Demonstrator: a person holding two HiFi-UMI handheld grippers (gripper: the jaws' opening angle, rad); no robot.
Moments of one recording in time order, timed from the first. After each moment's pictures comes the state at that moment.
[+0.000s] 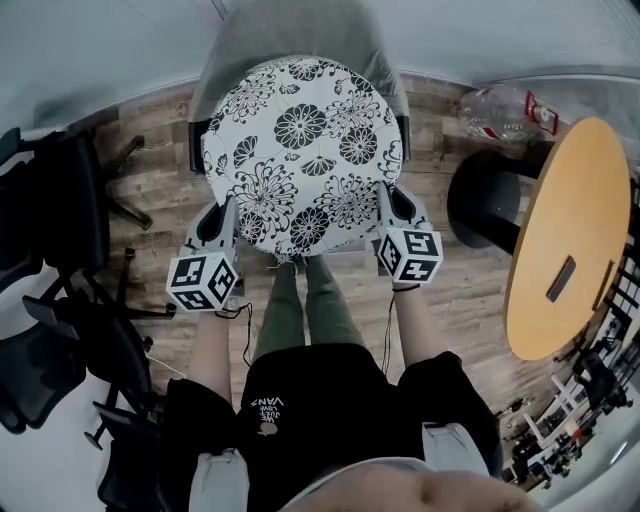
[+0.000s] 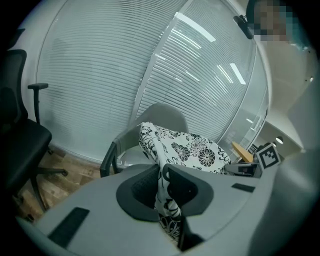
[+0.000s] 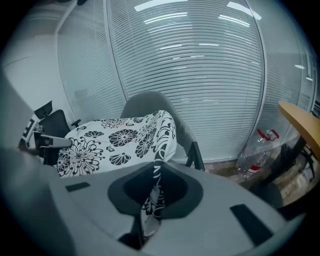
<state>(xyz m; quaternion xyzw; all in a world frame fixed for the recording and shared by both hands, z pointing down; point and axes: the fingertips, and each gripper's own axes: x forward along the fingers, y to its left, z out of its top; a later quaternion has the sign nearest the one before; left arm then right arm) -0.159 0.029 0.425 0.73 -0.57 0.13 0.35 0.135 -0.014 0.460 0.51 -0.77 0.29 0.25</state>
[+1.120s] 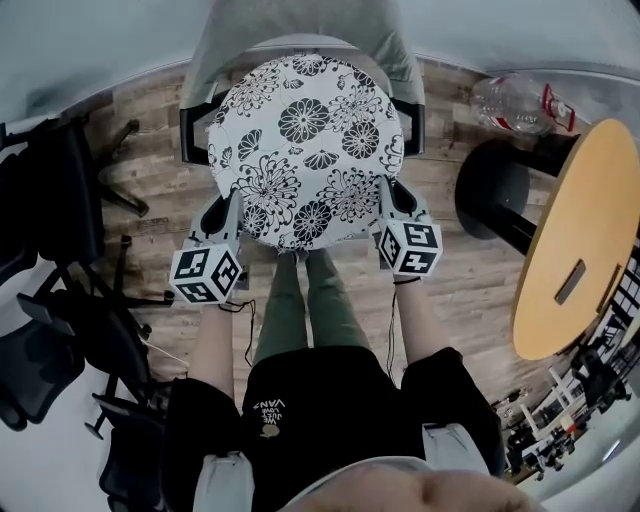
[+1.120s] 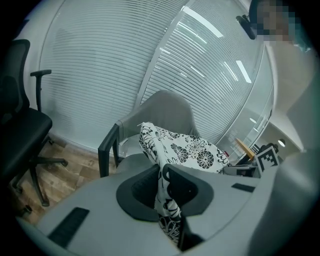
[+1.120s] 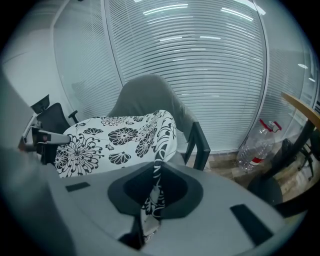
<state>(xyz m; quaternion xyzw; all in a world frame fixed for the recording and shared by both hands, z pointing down) -0.157 0.027 0.452 0.71 -0.57 0.13 0.38 0.135 -0.014 0.494 0.51 -0.76 0.30 0.28</state>
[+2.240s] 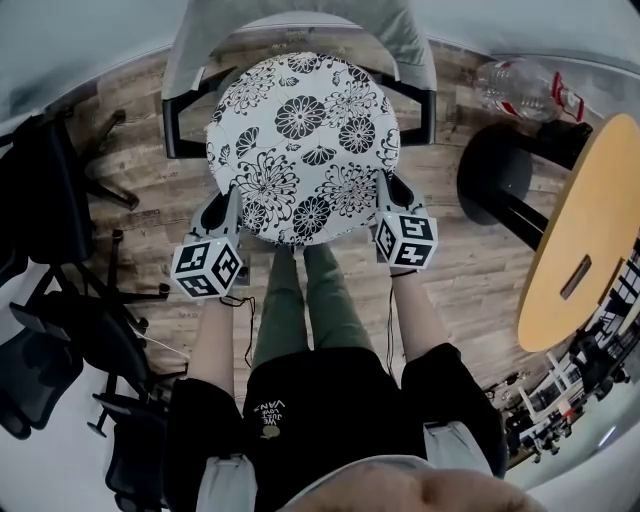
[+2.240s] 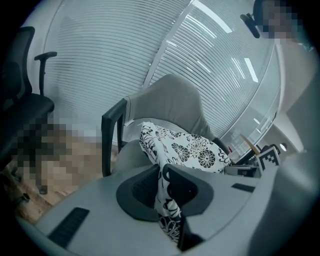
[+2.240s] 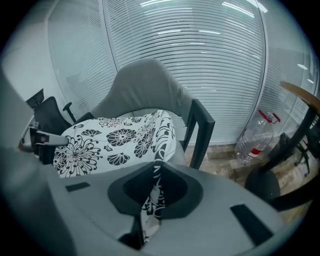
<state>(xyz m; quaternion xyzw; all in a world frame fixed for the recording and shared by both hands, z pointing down) -0.156 0.042 0.513 0.69 -0.57 0.15 0.43 0.138 0.001 0.546 0.51 -0.74 0.32 0.31</state>
